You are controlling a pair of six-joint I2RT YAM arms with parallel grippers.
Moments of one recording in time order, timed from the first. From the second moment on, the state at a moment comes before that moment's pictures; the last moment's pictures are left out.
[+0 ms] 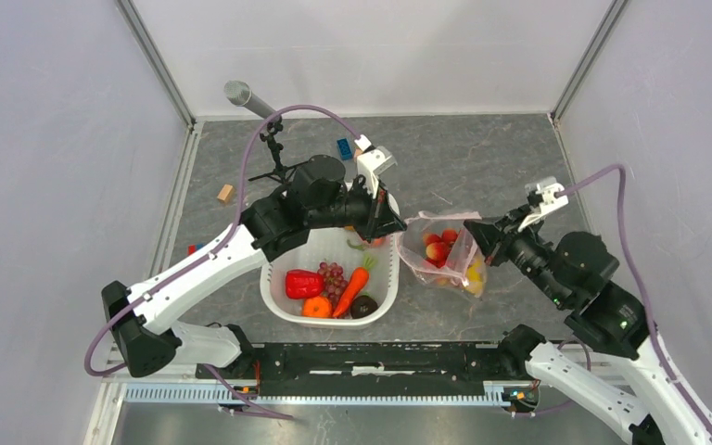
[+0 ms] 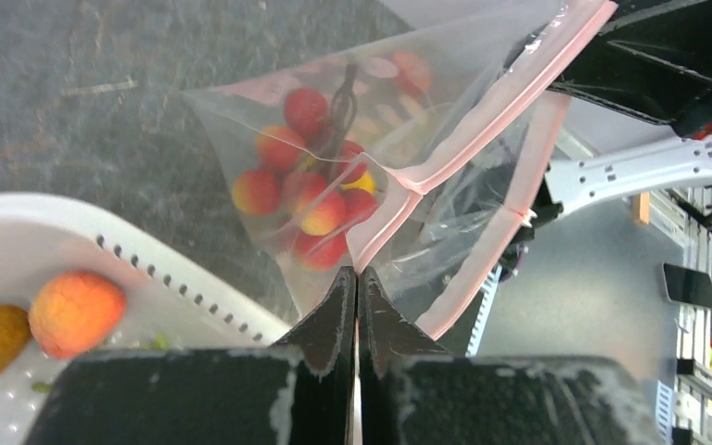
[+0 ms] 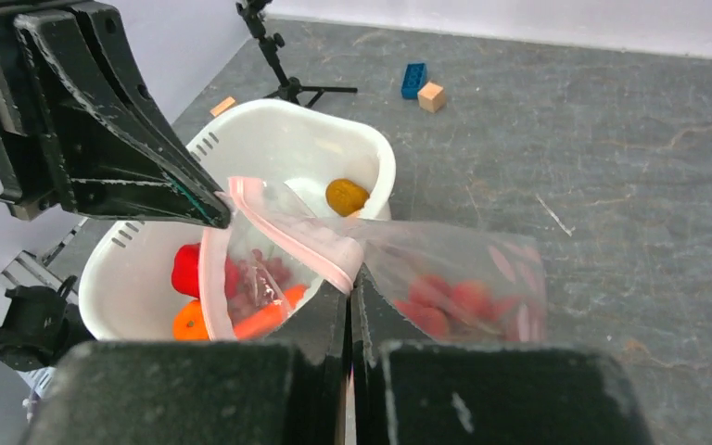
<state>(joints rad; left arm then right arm) -0.89 1.29 1.29 -0.40 0.34 -0.30 0.70 0.51 0.91 -0.51 0.15 0.31</state>
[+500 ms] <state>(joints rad) -0.85 1.34 1.28 -0.30 0.20 -0.30 0.70 0.74 1.13 -0.78 0.16 0.20</state>
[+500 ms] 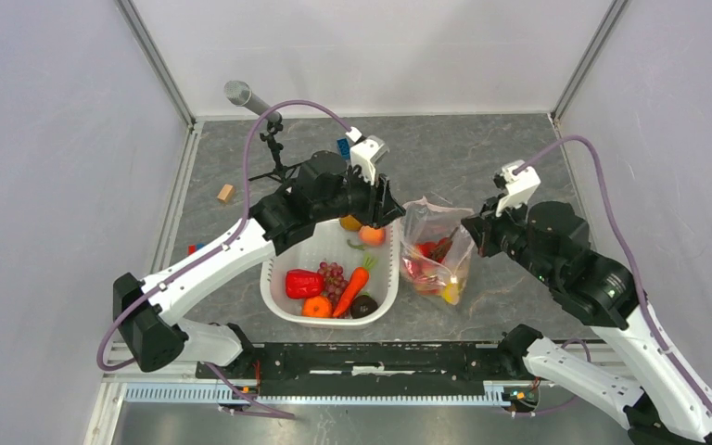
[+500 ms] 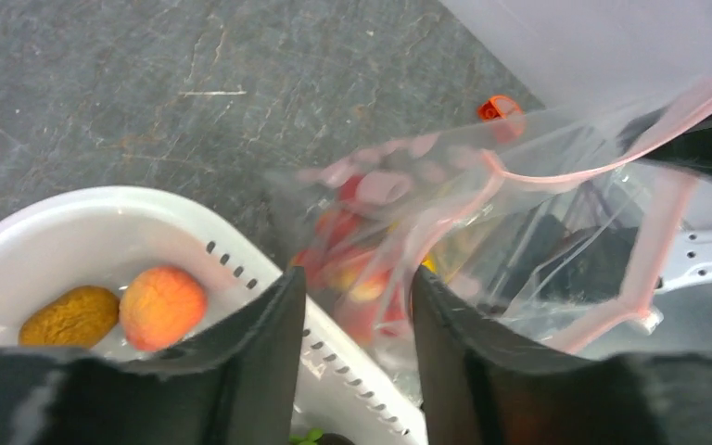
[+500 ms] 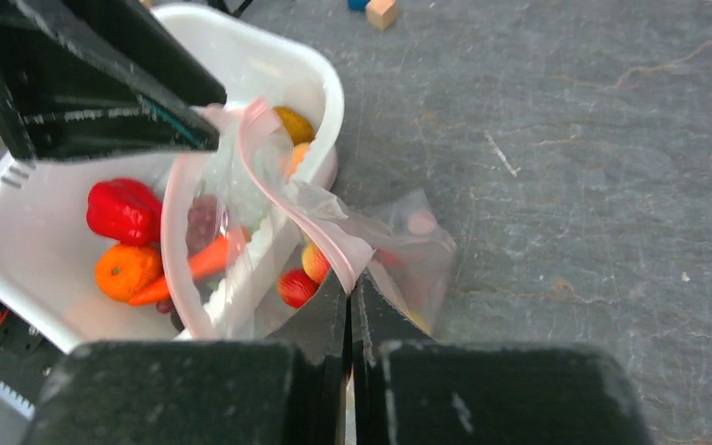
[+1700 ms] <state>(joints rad) -0.78 1.17 0.94 -0.85 0.13 0.08 0.70 0.64 0.88 -0.53 0.18 0.27</state>
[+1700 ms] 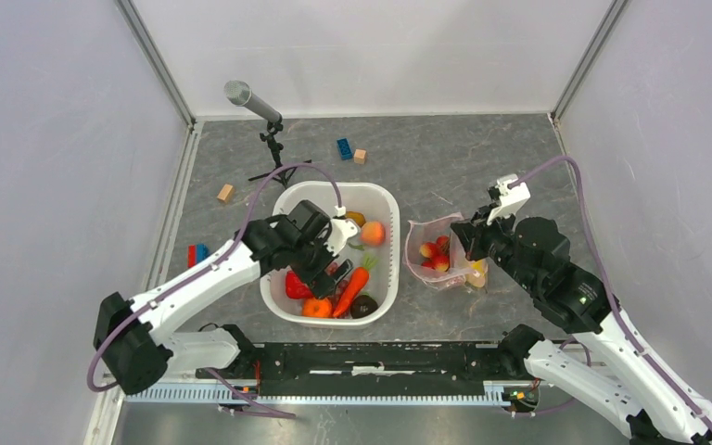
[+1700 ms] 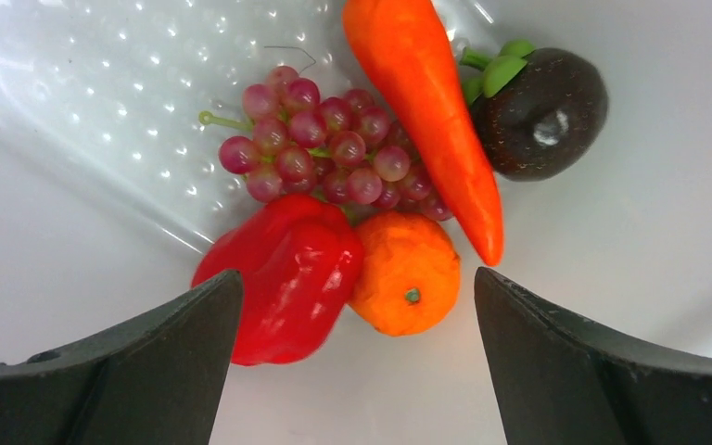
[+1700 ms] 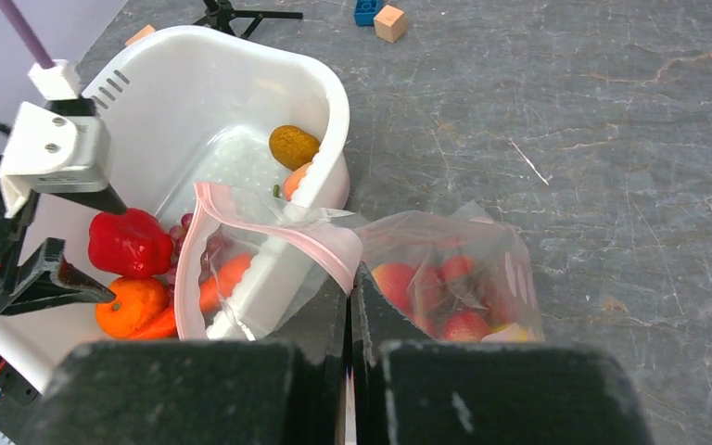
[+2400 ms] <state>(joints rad) -0.71 1.48 1.04 -0.99 0.14 0.38 0.70 0.63 0.85 -0.50 0.15 0.26</state>
